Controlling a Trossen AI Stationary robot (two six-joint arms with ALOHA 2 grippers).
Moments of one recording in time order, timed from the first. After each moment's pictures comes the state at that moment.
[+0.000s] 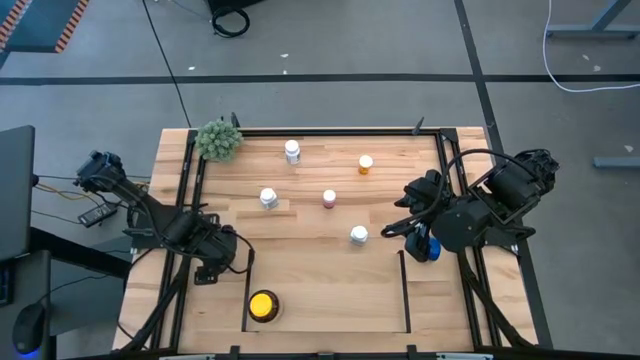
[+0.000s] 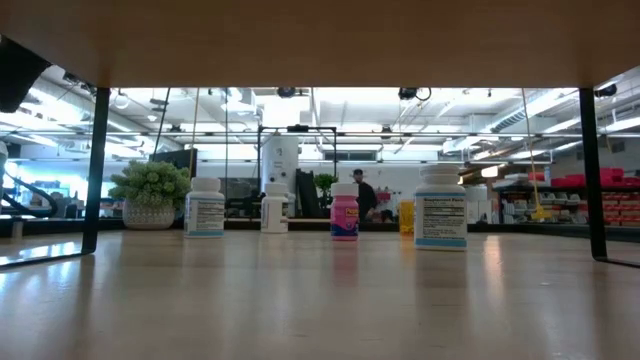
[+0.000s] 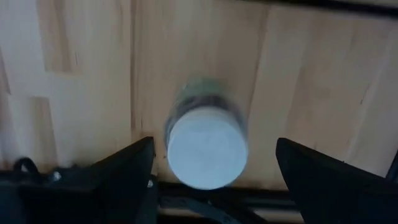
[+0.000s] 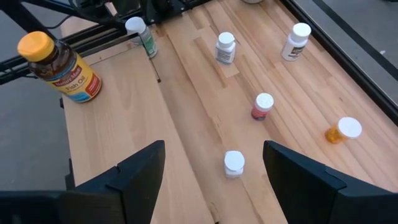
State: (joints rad) left arm -0.59 1.20 0.98 -1.27 -0.01 -0.67; right arm 0.59 1.56 2.13 -1.57 0.57 0.88
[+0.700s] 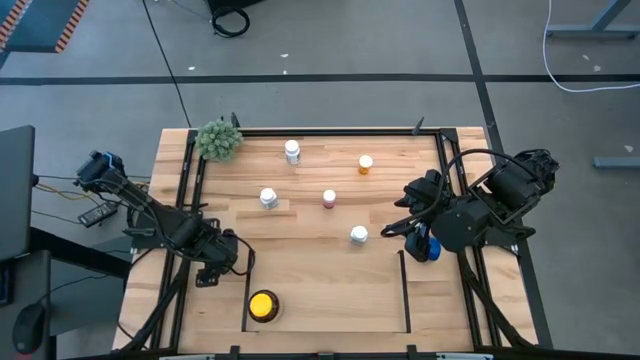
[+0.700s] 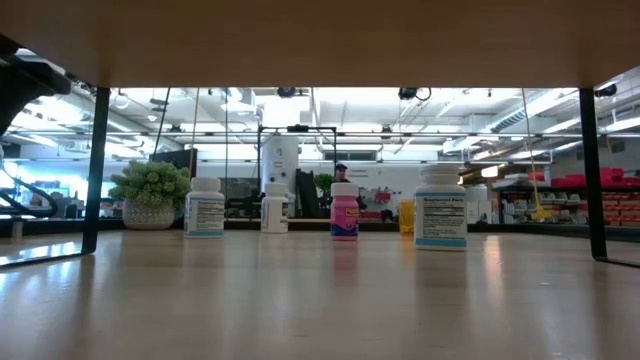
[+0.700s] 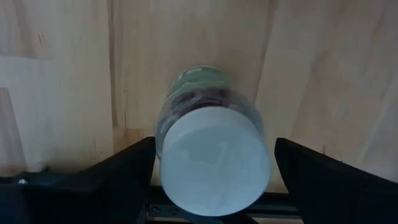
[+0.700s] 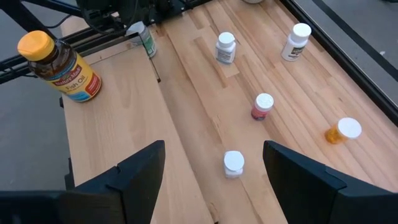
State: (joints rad) left arm -0.59 1.20 0.86 -1.15 0.03 -0.69; right arm 0.59 1.56 2.13 -1.57 0.56 0.88
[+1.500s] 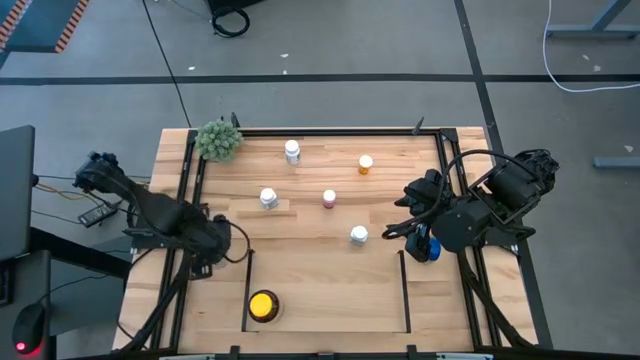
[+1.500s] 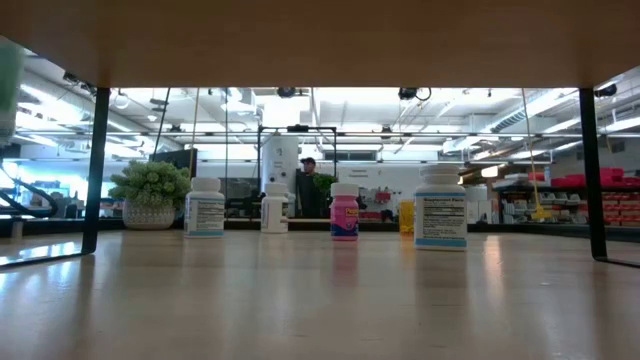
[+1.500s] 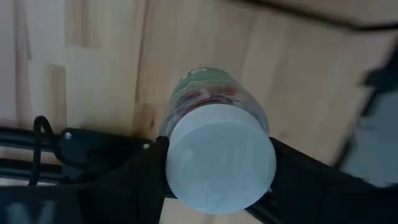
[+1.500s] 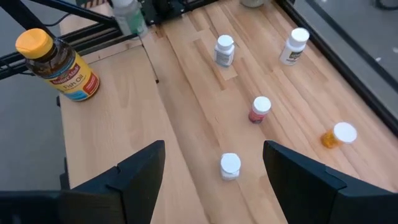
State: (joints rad) left arm -0.53 1.20 1.24 -1.49 0.03 -0.74; right arm 0.59 1.56 2.13 -1.57 0.58 0.85
